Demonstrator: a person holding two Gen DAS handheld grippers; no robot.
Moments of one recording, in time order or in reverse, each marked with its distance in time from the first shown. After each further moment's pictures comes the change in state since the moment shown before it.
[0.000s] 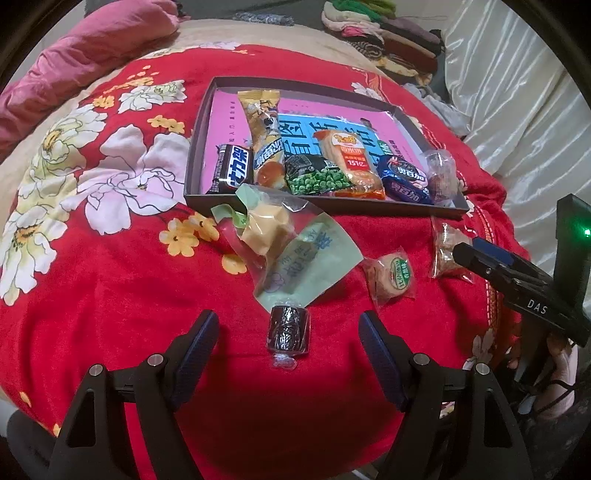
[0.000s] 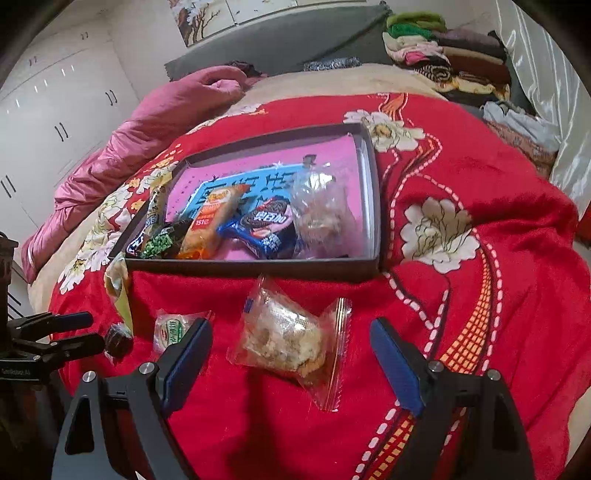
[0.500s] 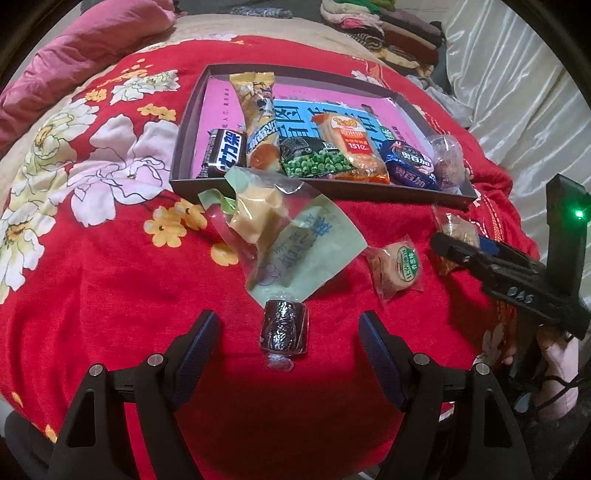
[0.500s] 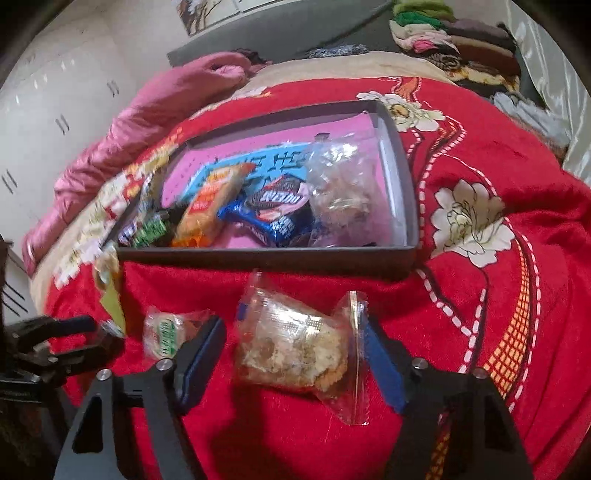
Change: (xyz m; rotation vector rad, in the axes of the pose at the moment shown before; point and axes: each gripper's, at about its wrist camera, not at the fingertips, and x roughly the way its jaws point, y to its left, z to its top) left arm 0.016 -0.005 -0.003 0.014 0.024 0.013; right arm 0.031 0.010 -0.001 -0.031 0.050 0.003
